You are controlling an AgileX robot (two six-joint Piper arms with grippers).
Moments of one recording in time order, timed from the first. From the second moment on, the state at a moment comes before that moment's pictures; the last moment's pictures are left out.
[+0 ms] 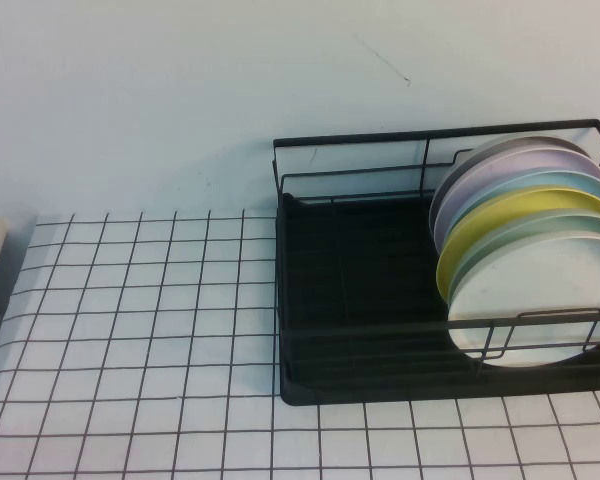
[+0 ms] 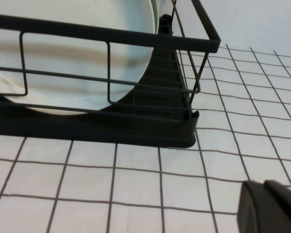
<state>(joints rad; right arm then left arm) -0.03 -0.01 0.02 -0.02 0.42 -0.14 0.10 -0.01 0.02 -0.19 0.37 0.01</state>
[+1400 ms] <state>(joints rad) -0.03 -0.01 0.02 0.15 0.41 -0.14 0.10 -0.01 0.02 -0.19 0.37 0.01</state>
